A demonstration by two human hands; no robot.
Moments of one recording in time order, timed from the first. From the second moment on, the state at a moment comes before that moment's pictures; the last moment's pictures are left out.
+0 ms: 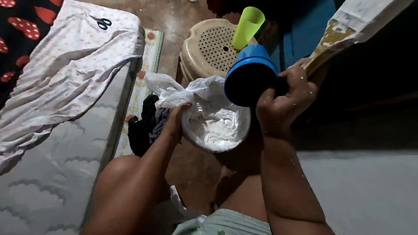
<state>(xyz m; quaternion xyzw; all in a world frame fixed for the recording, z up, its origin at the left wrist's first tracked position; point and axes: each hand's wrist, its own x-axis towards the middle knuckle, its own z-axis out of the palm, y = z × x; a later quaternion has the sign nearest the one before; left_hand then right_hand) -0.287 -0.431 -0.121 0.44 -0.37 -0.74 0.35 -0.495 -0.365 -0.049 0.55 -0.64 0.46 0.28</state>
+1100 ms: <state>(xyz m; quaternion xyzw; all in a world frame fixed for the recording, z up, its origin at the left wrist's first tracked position) -0.279 -0.433 -0.119 0.45 -0.38 -0.73 0.36 -0.491 -0.367 -0.035 0.56 -0.61 0.49 0.27</state>
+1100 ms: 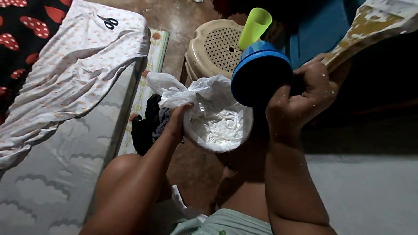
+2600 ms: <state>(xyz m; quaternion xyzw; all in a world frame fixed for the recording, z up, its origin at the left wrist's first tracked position) -0.278 -0.433 -0.117 0.44 -0.36 -0.73 0.38 -0.483 -0.364 -0.034 0.58 -0.57 0.49 0.30</state>
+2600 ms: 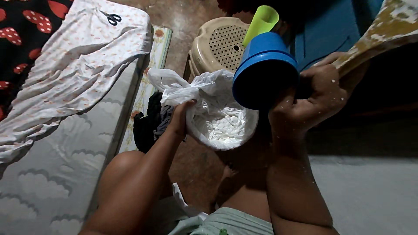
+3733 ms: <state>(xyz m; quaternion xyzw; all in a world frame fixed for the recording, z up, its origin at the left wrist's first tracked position) -0.279 -0.432 -0.112 0.42 -0.34 -0.74 0.40 -0.485 -0.363 -0.036 0.58 -0.56 0.50 0.30</state>
